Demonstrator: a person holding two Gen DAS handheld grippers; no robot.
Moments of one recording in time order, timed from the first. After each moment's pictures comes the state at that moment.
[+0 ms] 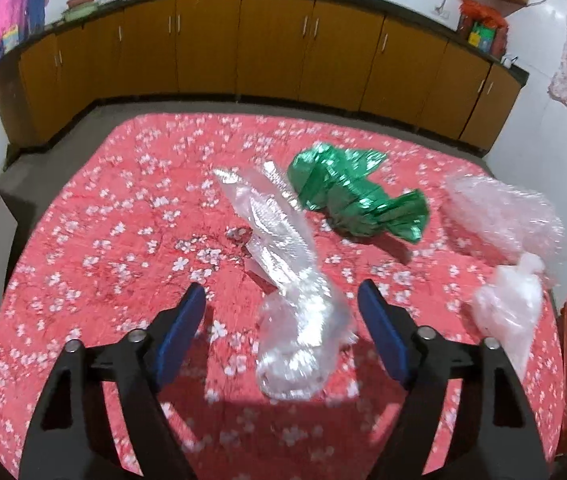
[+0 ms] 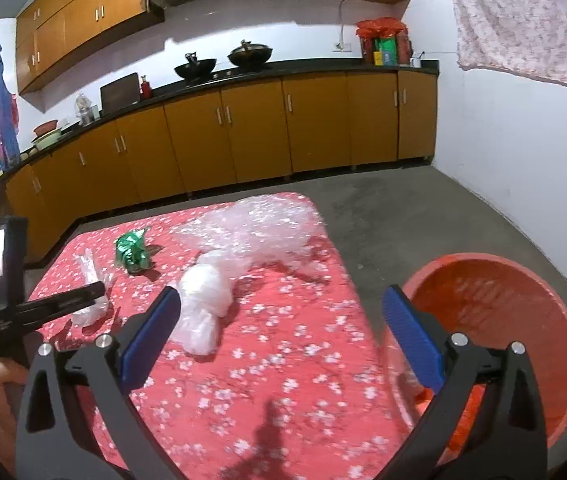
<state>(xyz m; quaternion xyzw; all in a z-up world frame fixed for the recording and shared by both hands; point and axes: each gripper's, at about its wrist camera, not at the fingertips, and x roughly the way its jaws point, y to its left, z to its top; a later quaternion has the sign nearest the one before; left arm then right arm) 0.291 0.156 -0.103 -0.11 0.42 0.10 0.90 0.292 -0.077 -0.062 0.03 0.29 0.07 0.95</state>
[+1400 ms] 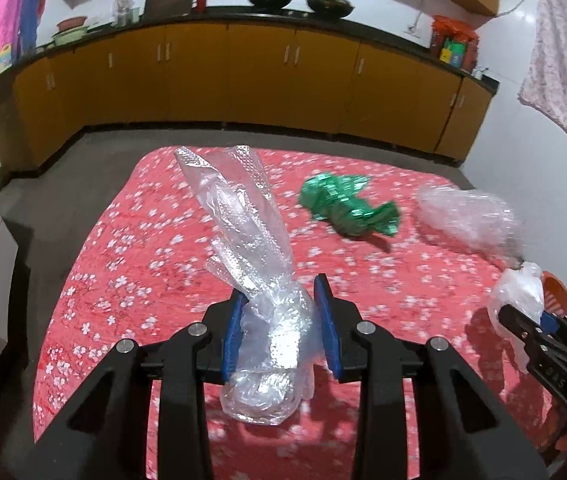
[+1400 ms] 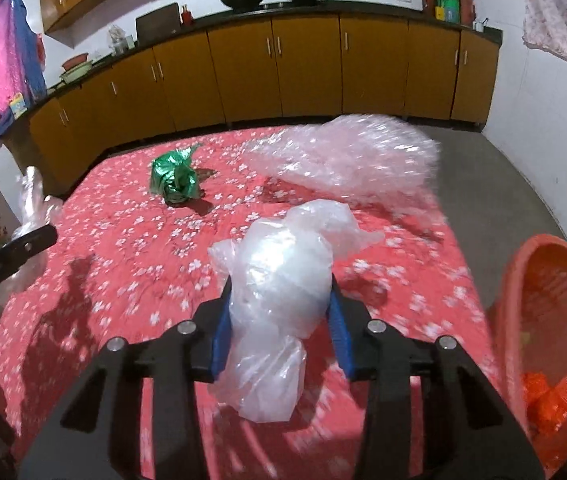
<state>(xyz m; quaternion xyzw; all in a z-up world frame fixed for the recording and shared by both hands) 0.222 0.165 -0.058 -0.09 0.36 0.06 0.93 0.314 -0.022 -0.091 0.00 0.38 0.14 0.91</state>
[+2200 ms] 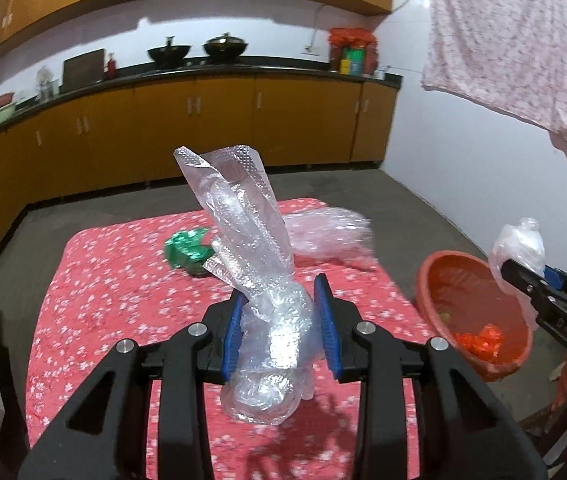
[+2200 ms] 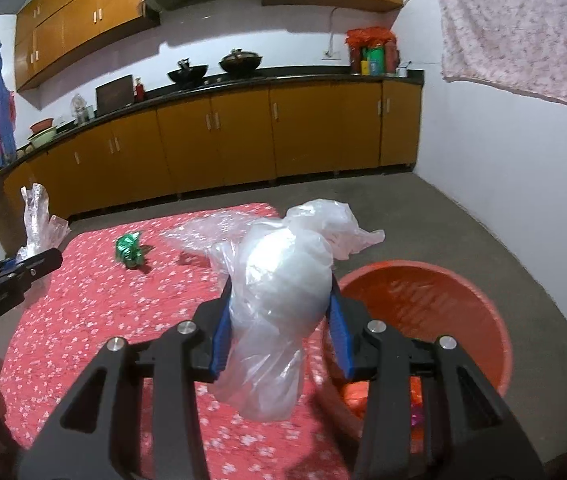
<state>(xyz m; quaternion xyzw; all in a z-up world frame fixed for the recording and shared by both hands) 0.178 0.040 0.013 -0.01 0.30 -0.07 0.95 0.221 -0.154 0.003 0.03 0.28 0.04 0.96</state>
